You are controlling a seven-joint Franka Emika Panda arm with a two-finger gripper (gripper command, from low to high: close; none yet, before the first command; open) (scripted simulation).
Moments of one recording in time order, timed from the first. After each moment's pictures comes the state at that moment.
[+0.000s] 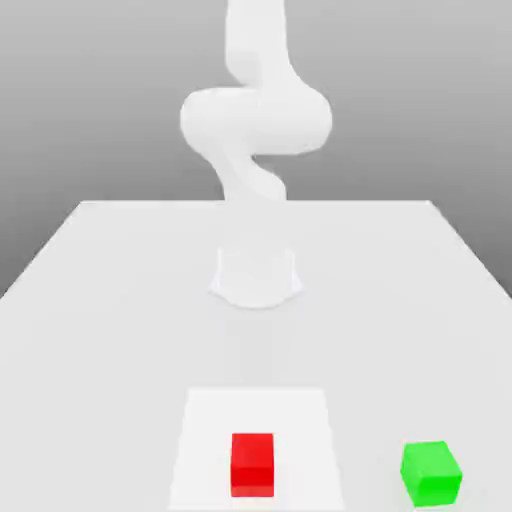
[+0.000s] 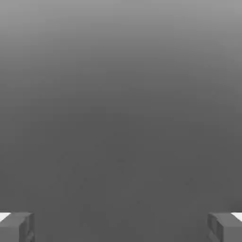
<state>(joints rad) 0.00 -0.71 0.00 -2.32 0.00 2.34 0.80</state>
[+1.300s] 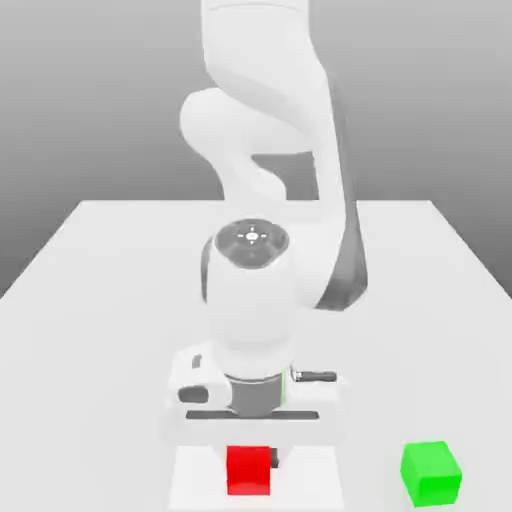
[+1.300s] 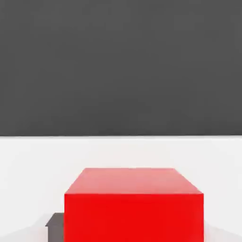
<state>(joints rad) 0.00 0.26 -0.01 -2.52 0.01 2.79 0.78</state>
